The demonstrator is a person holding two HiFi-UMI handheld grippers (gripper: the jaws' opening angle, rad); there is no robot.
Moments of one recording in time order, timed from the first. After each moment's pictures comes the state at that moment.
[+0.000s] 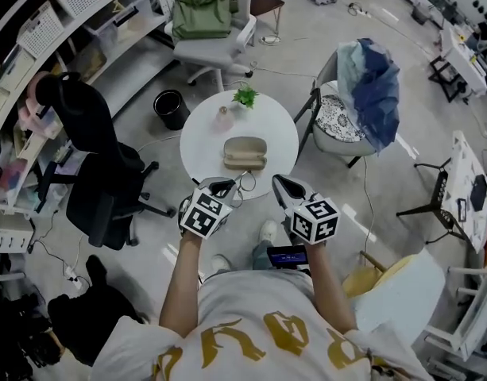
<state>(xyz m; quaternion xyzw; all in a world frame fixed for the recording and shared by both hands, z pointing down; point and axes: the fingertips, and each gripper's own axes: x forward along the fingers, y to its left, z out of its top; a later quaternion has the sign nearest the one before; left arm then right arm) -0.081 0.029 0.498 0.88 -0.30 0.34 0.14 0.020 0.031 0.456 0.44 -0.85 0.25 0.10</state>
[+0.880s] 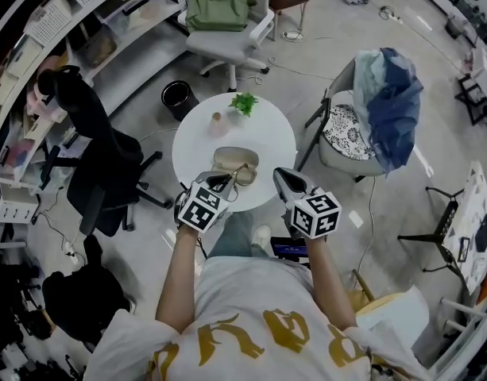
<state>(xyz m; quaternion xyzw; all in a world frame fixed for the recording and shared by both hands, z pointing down) -0.029 -0.048 0.521 0.84 -0.35 0.38 0.15 0.084 -0.064 0.482 0.38 -0.88 0.27 0.10</state>
